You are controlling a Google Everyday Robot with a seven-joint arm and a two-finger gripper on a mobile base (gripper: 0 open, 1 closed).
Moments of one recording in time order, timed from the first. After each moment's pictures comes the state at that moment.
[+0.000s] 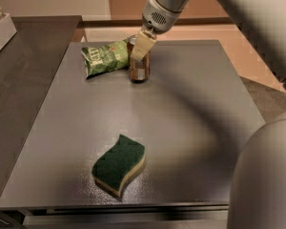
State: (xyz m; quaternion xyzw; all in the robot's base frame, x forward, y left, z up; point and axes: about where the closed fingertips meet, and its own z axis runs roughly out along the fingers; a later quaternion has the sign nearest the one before) arm 0.655 -0.006 0.934 -0.59 0.77 0.09 0.23
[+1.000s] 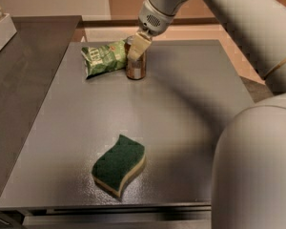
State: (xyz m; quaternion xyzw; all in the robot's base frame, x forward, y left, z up) arm 0.674 0.006 0.918 -0.58 0.77 0.11 0.22
